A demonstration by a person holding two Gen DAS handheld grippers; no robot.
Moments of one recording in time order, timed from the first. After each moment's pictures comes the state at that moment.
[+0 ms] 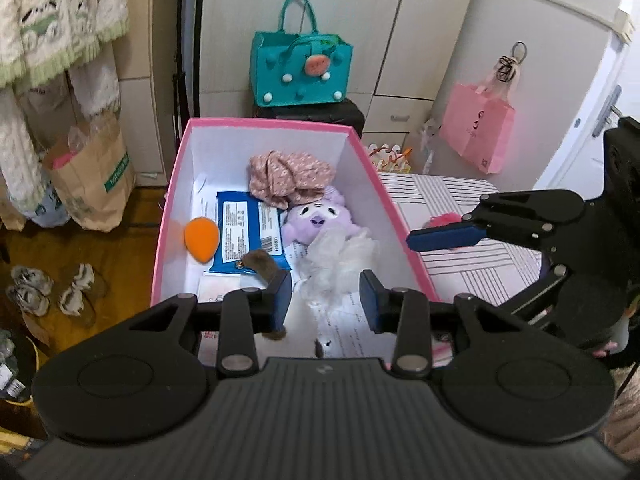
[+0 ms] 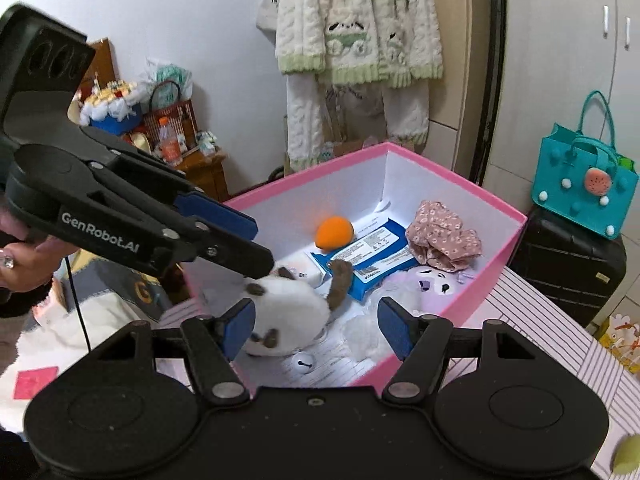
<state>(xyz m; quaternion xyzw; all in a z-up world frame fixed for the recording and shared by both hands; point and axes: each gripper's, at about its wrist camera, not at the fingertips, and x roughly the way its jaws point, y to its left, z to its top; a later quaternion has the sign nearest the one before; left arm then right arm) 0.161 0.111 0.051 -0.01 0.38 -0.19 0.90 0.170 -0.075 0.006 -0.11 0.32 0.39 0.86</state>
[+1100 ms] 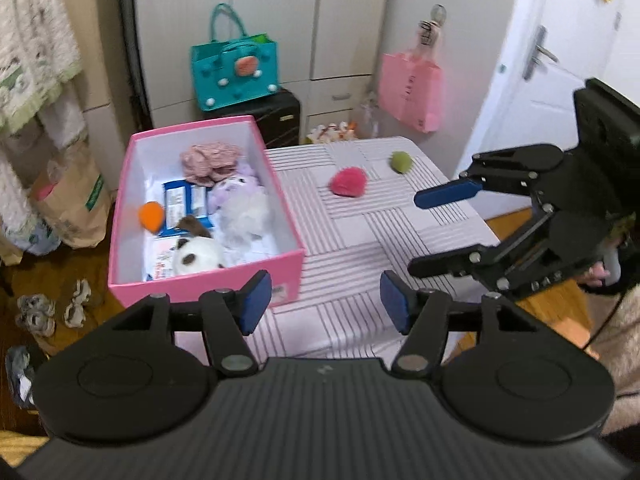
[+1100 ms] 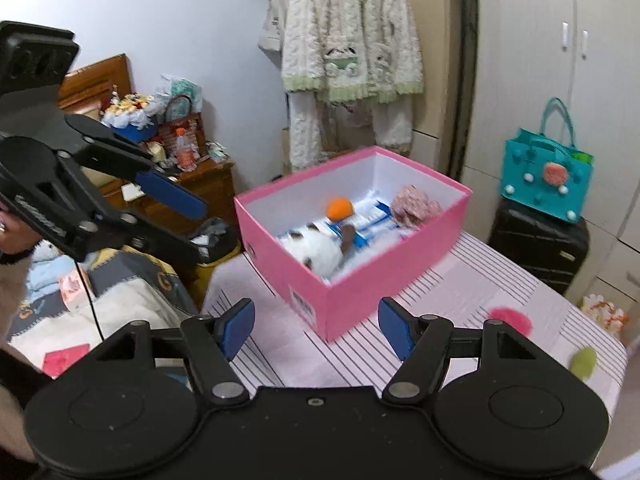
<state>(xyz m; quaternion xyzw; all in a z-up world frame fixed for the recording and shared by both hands) 0.029 0.053 0.102 0.06 0.38 -0.25 0.89 0.051 -0.159 0.042 -0.11 0.31 0.37 0.87</state>
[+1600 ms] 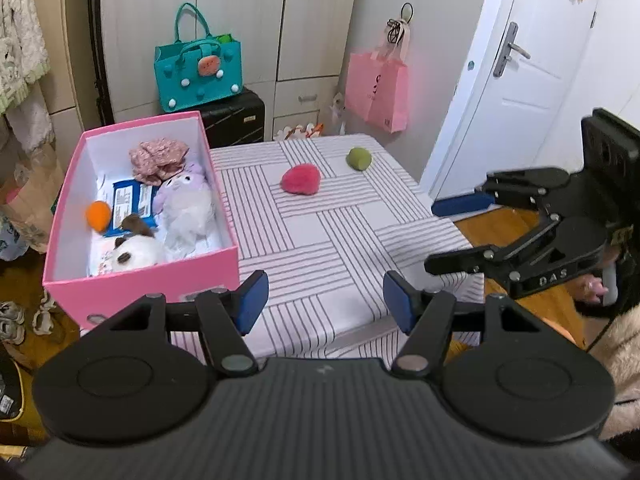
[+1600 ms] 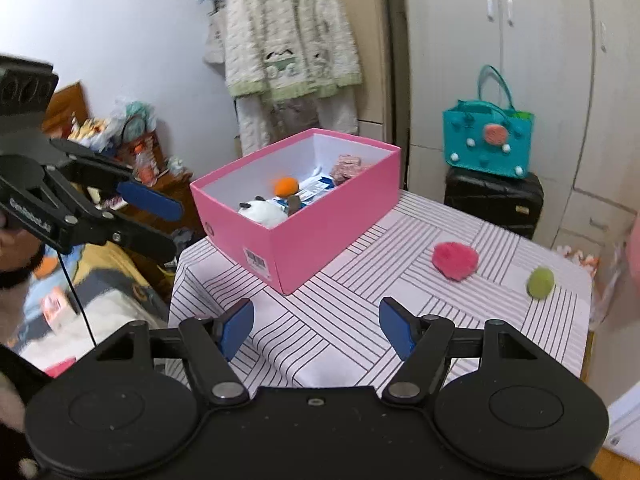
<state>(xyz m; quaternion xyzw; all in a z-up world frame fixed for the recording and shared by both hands) 0.026 0.017 0.076 0.04 0.37 -0.29 0.88 0.020 -0.224 0.017 -0.05 0.31 0.31 0.90</state>
